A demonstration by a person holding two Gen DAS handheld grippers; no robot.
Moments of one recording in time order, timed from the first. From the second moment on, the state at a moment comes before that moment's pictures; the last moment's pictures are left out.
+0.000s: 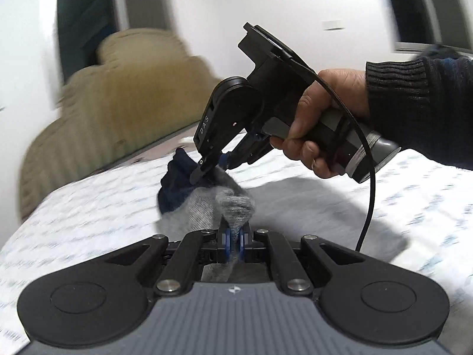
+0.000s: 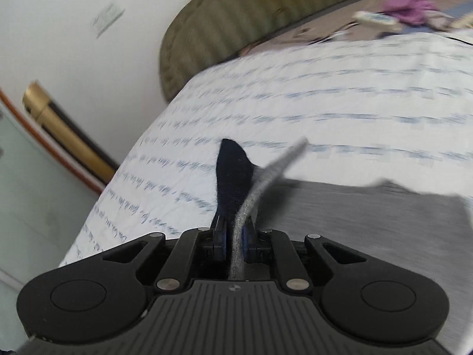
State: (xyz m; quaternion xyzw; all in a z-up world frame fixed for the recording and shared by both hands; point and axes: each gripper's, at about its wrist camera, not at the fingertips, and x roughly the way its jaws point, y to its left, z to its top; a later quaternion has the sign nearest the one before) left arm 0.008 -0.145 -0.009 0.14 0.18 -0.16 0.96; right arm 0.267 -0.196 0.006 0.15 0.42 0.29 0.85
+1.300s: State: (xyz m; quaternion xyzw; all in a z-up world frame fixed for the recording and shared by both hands) left arm 0.138 -0.049 -0.023 -0.19 0.33 -0.19 0.91; right arm 0.240 -0.417 -0.094 0.36 0.37 0.20 0.83
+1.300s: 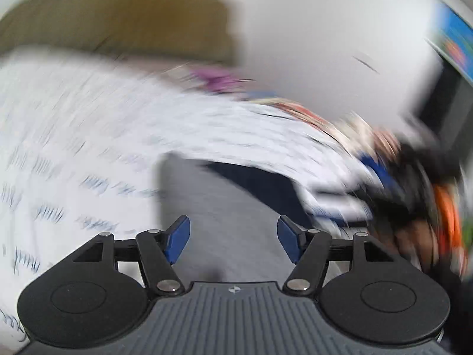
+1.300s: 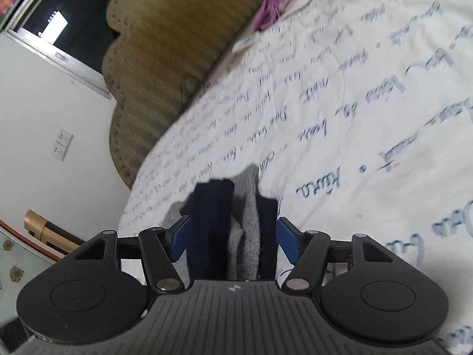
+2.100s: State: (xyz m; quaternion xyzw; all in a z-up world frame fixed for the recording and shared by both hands) left arm 0.228 -0.015 -0.056 -0.31 0.42 -0.21 0.83; right arm 0.249 -0.326 -0.069 0.31 0.38 0.24 0.84
